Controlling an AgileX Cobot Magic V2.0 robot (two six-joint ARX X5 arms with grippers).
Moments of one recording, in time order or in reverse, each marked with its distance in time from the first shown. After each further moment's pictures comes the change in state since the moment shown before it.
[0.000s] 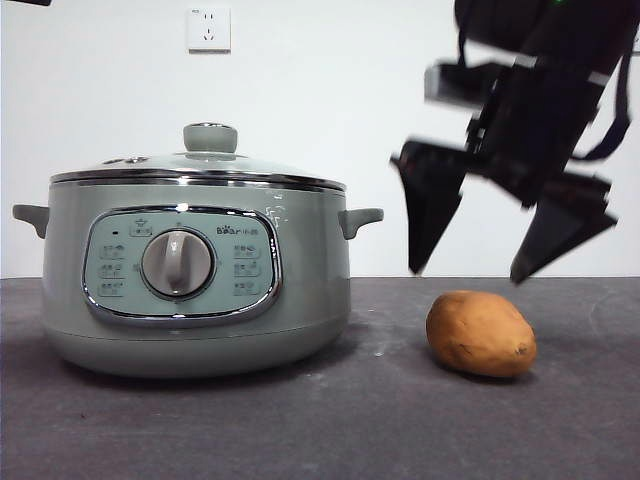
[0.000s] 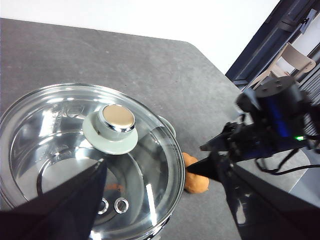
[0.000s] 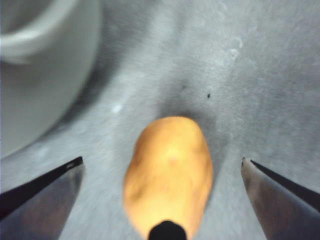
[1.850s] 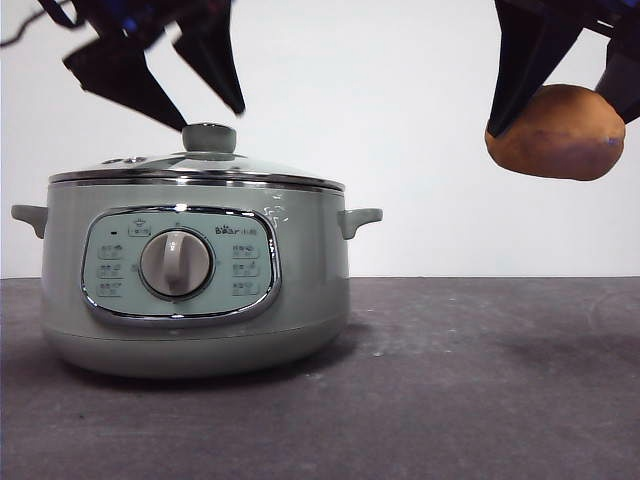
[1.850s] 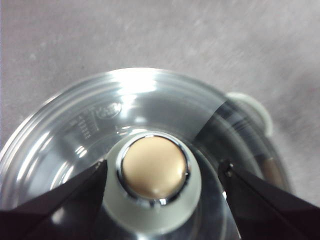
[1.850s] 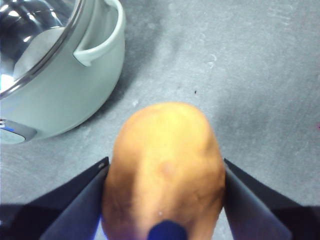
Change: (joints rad) left arm -0.365 0.610 0.328 -0.019 -0.574 0.175; right arm 0.000 -0.406 0.000 -0.249 0.000 0.030
